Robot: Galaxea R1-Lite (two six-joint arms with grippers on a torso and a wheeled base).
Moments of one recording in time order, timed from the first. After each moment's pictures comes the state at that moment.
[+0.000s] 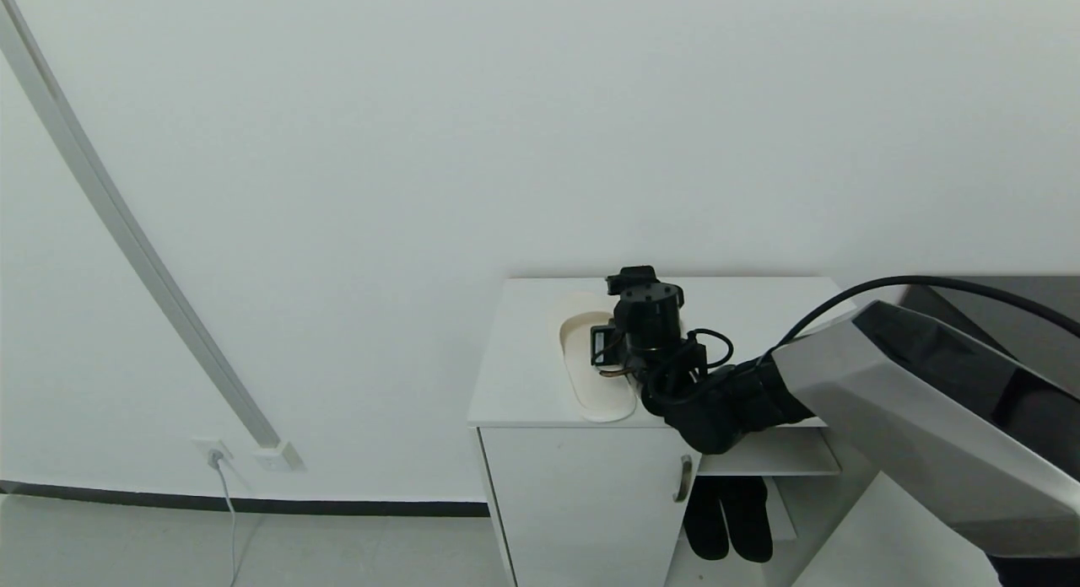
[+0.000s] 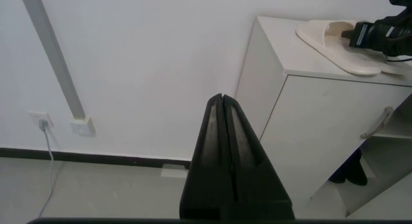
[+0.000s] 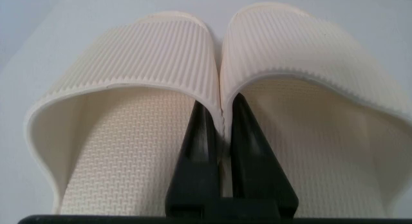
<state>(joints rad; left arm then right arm) 0.00 0.00 0.00 0.00 0.04 -0.10 0.67 2.40 -1.54 -0.66 -0.48 0.16</state>
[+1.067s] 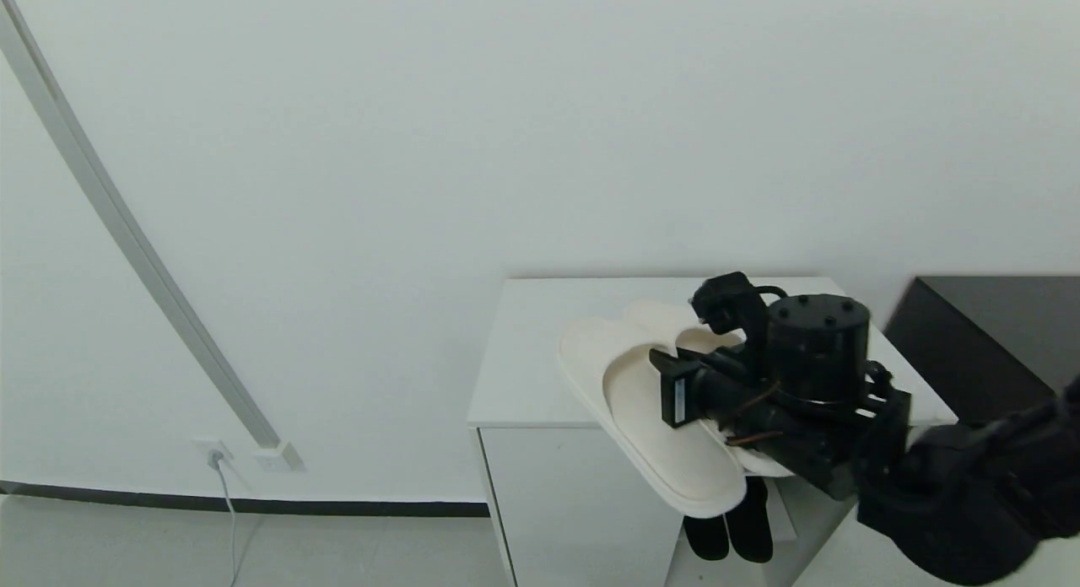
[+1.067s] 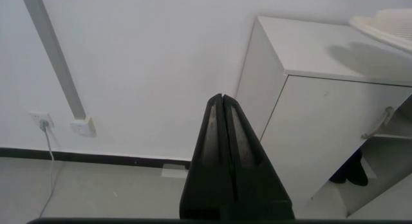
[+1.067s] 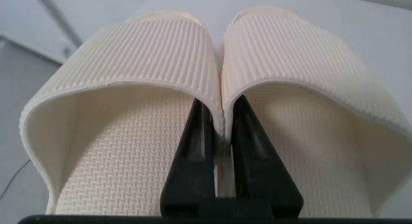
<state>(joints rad) 0.00 0.00 0.00 0.00 0.04 -0.10 0.73 1.84 -0.78 -0.88 -0.22 0.09</state>
